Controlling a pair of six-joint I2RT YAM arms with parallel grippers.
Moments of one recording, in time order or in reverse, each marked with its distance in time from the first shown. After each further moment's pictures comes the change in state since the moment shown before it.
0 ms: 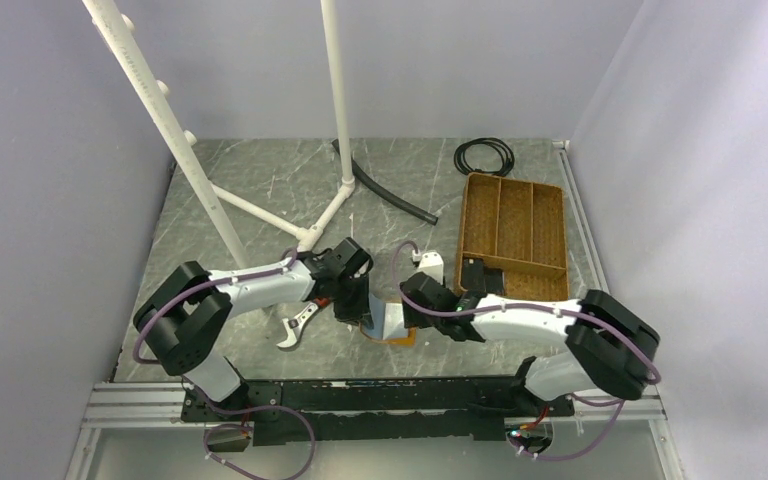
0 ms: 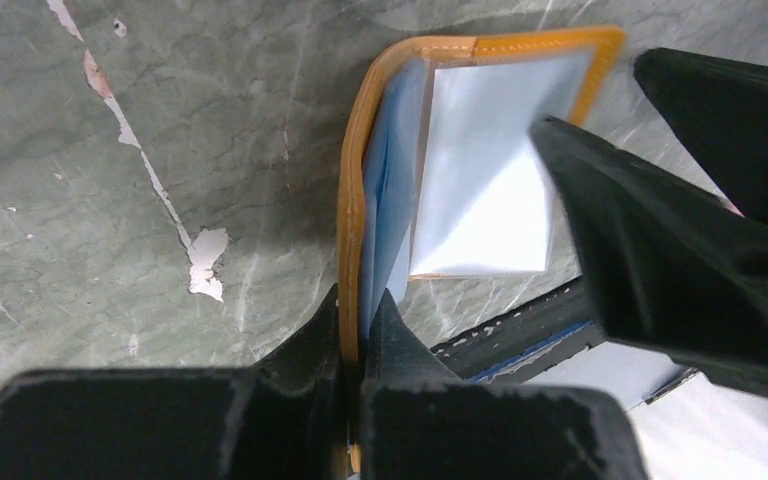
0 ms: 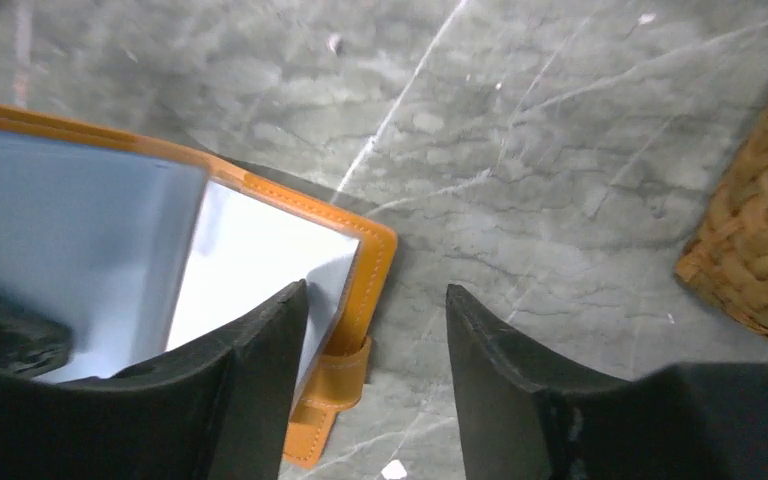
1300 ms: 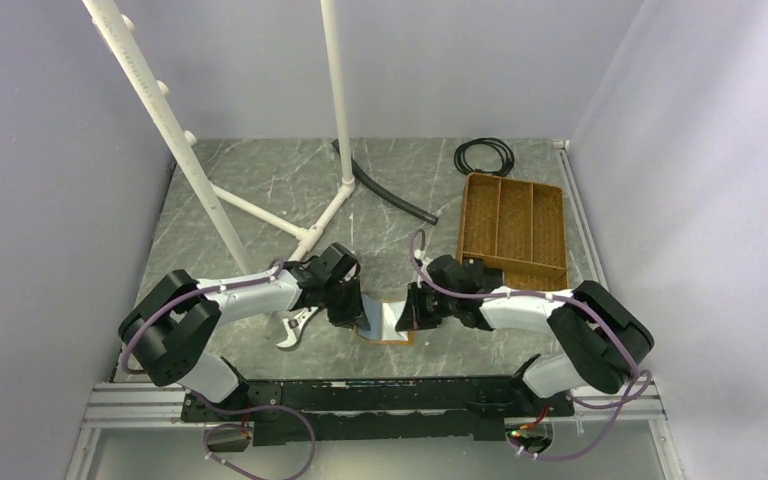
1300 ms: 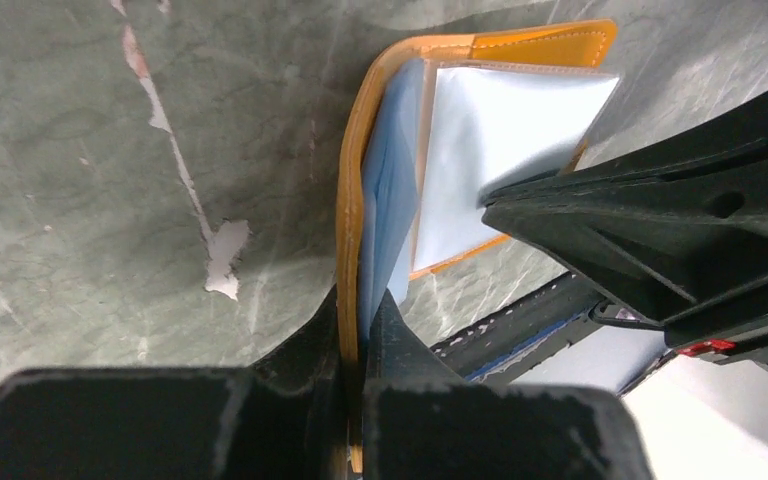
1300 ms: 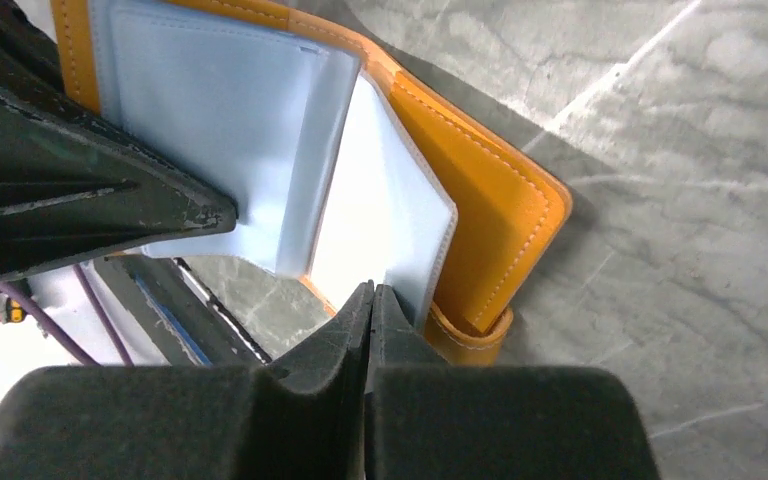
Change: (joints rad) left arm 0.030 -0.078 -0.133 0.136 0.028 -0.043; right arm -0.243 0.092 -0.084 0.236 -0.767 -0.006
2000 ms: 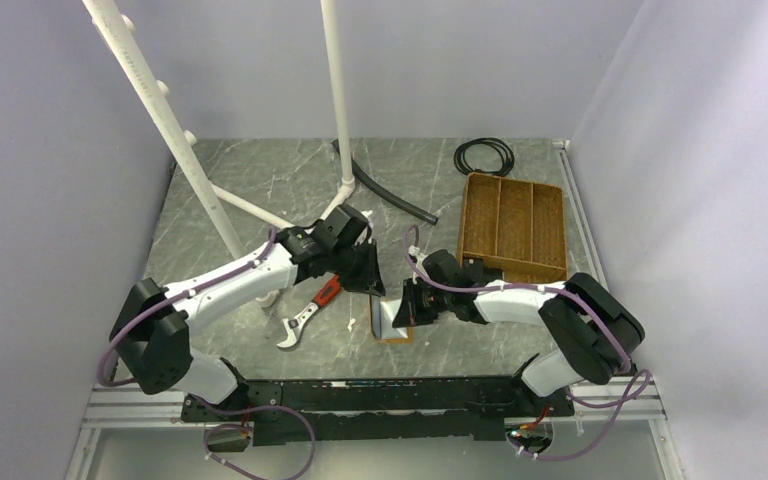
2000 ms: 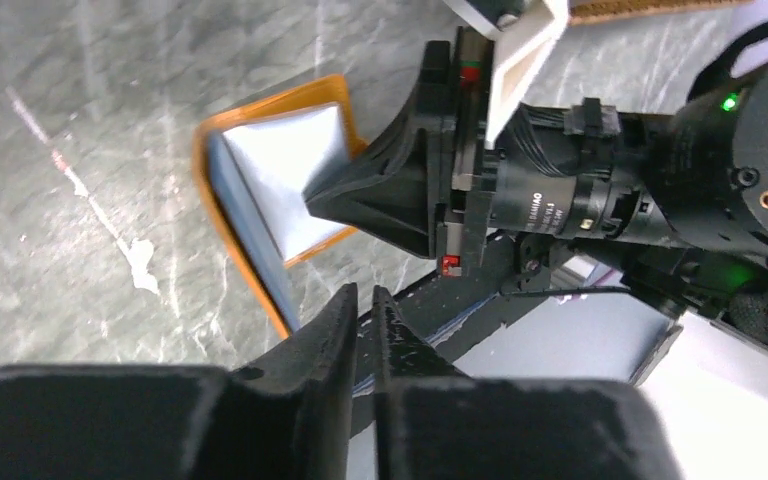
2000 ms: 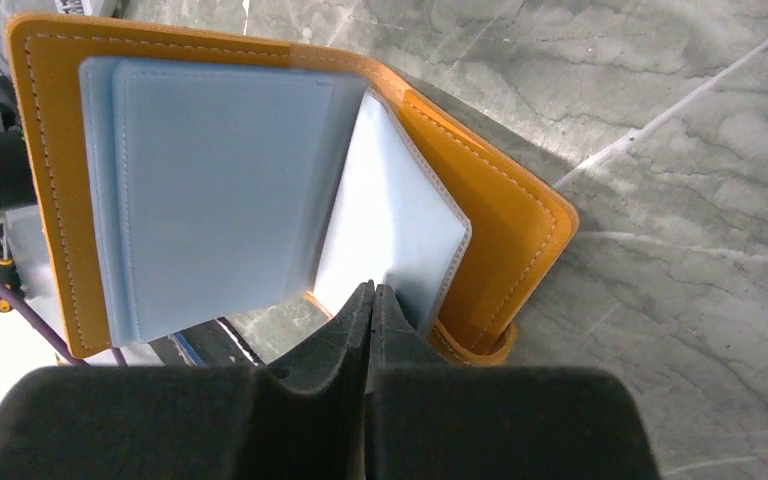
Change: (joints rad) left arm -0.013 -0.050 0.365 -0.293 -0.049 0.142; right arm -0.028 0.064 0.051 0.005 -0.046 -0.051
